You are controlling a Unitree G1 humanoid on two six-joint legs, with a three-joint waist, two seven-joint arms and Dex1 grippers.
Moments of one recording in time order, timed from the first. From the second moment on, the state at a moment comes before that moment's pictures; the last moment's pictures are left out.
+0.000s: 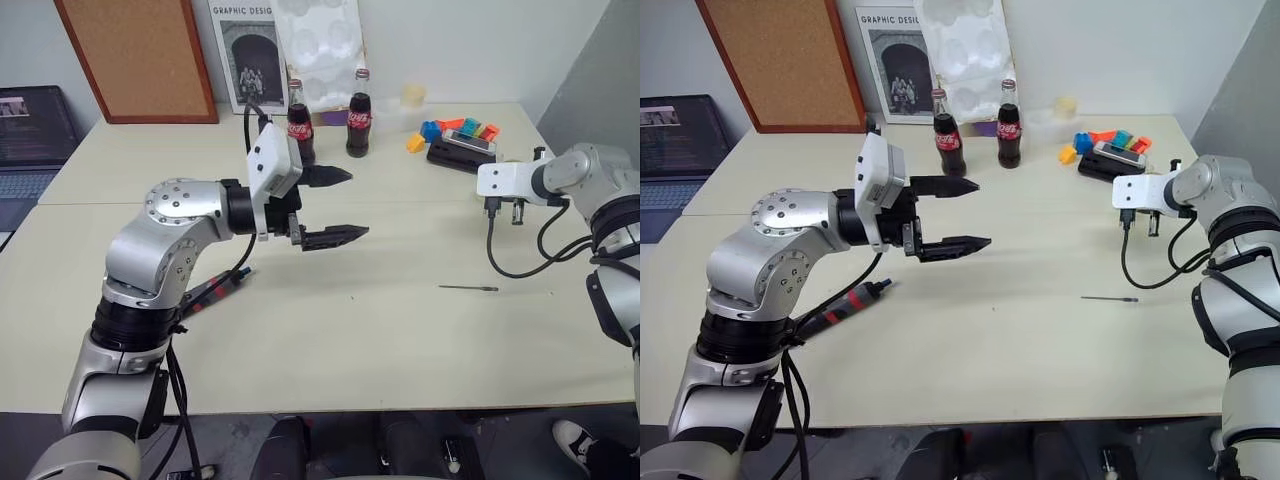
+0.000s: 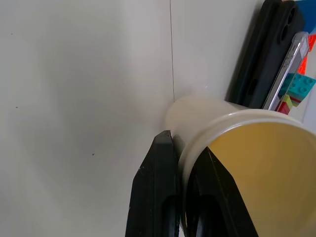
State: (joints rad) left arm -0.75 0.62 -0.09 -0.20 -0.52 0.56 -1.01; right arm -1.36 -0.73 0.56 1.34 -0.57 -0.33 0.84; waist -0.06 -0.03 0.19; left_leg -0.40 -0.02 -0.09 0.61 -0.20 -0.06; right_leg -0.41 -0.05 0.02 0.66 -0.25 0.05
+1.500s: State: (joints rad) left arm -0.62 0.72 -0.05 -0.13 -0.47 0.60 -0.98; right arm -0.73 -0.70 0.04 0.02 0.32 0.61 1.11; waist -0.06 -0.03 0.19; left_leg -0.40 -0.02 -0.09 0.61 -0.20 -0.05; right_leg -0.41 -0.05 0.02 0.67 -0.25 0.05
